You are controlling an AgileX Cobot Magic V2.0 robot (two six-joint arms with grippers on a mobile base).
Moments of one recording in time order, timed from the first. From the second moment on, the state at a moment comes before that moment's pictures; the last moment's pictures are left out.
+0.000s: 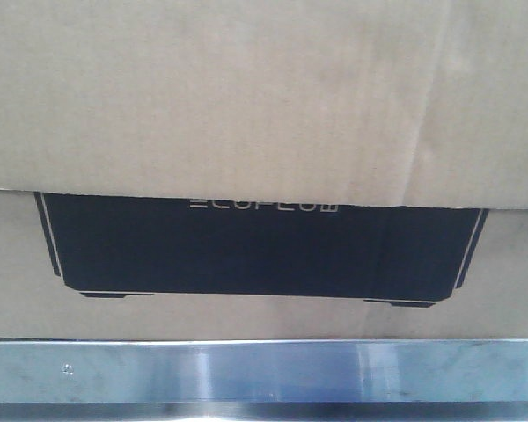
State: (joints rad) left arm -0.09 -0.01 0.03 -0.03 0.09 -0.06; right arm 0.04 -0.01 0.04 0.00 0.16 0.06
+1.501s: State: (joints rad) left arm -0.09 0.40 -0.68 0.07 0.41 -0.06; right arm 0.04 -0.01 0.04 0.00 0.16 0.06
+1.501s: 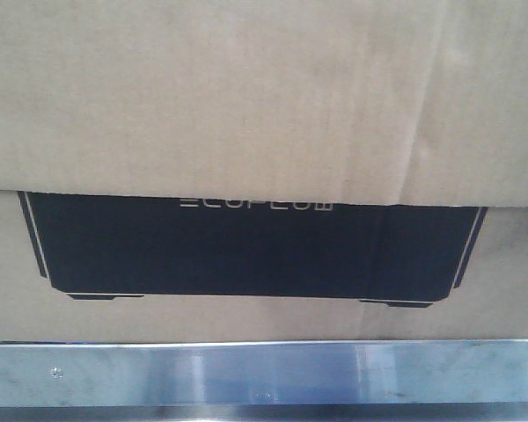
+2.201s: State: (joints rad) left arm -0.28 1.14 -1.33 -0.04 1.09 -0.06; right arm 0.04 -0.01 0.04 0.00 0.15 0.06
